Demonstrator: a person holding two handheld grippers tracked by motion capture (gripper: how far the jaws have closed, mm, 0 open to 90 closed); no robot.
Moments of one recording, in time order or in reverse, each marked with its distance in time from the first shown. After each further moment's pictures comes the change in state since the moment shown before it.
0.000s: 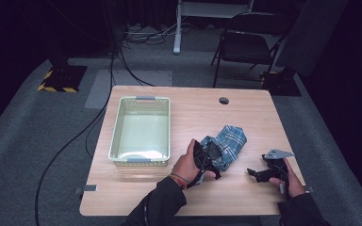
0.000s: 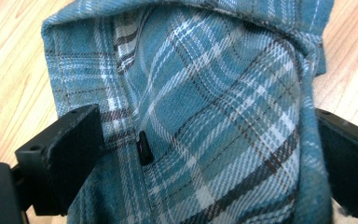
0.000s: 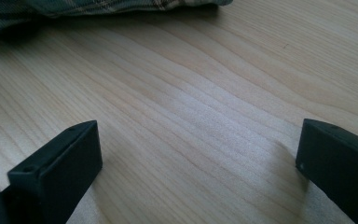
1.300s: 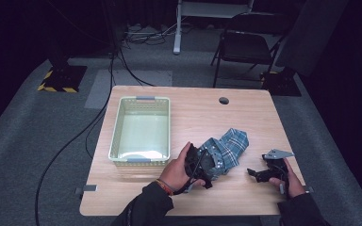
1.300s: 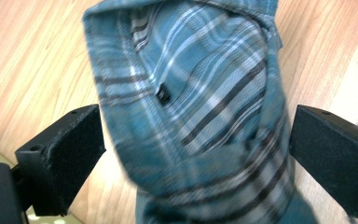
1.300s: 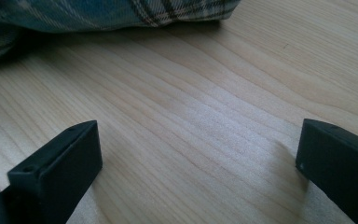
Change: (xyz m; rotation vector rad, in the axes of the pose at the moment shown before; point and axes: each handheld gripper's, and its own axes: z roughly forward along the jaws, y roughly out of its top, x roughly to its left) left arm -0.008 -0.033 -0.047 -0.106 0.027 0.147; right arm 0.000 0.000 0.000 0.000 0.000 0.000
